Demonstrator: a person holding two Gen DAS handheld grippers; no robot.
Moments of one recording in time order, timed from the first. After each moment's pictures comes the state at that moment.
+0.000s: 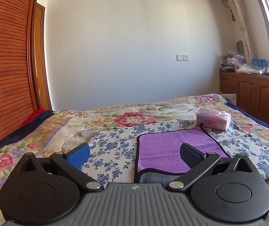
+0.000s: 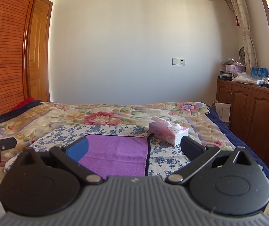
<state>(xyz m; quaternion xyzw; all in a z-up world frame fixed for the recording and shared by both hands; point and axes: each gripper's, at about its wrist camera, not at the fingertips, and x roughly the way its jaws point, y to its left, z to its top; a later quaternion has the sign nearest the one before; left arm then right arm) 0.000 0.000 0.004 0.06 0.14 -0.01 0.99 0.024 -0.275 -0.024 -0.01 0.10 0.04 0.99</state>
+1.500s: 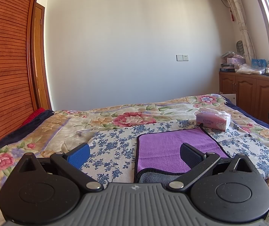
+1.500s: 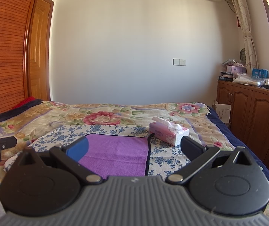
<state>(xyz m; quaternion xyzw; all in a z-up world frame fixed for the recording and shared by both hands) 0.000 0.000 0.004 0.06 0.14 -0.01 0.99 0.023 -0.274 -0.024 -0.01 0.10 0.04 0.99</state>
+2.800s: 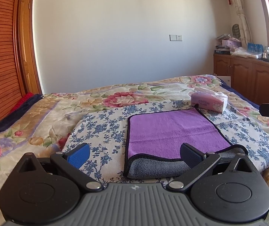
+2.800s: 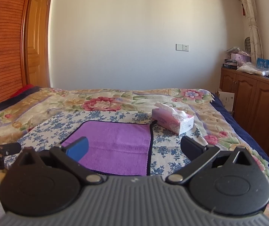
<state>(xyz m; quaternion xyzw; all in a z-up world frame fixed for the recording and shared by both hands) 0.038 -0.005 -0.017 0.06 0.21 -0.04 0.98 0.054 -0.266 -0.035 -0.02 0.16 0.04 0.99</state>
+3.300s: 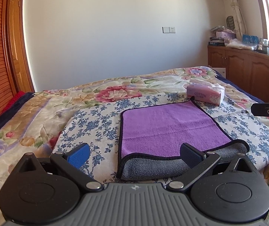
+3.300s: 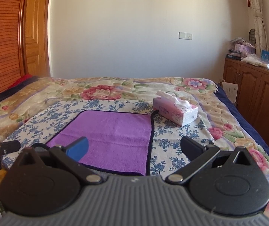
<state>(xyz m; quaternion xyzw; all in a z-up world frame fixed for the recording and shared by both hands) 0.063 -0.011 -0.026 0.07 0.23 -0.06 0.97 0.082 -0.268 -0.046 -0.02 0.19 0.05 0.98</state>
